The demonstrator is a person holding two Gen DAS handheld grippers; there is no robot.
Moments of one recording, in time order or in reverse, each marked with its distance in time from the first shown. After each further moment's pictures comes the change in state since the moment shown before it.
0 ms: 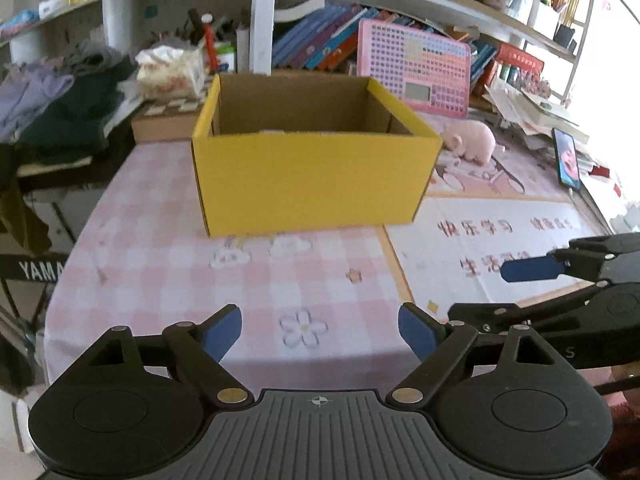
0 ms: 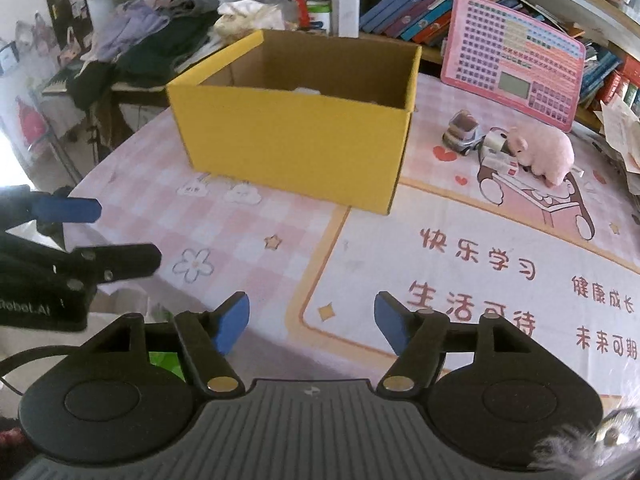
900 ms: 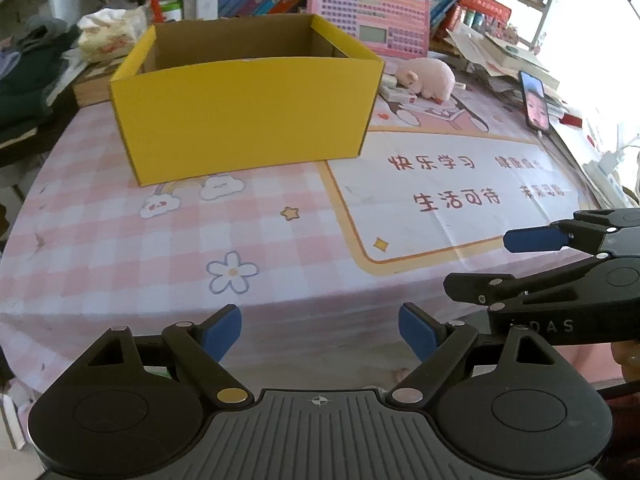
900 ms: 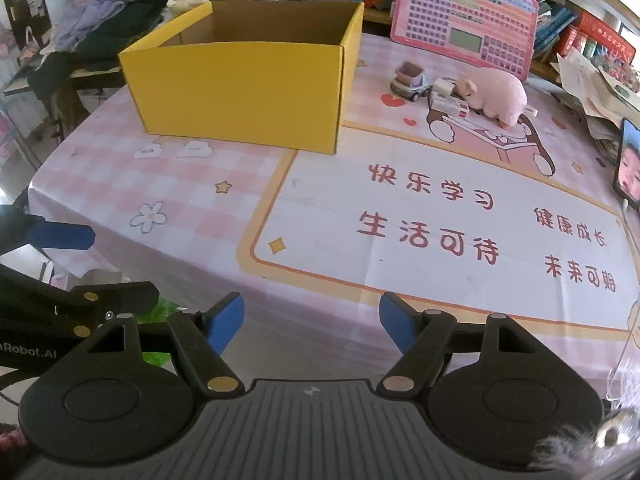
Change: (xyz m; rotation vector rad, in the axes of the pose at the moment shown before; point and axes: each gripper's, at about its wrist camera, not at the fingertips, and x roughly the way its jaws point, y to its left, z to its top) left arm 0.027 -0.034 -0.015 0.068 0.131 -0.095; right arm -0.005 -0.021 -0.035 0.091 0.064 -0.097
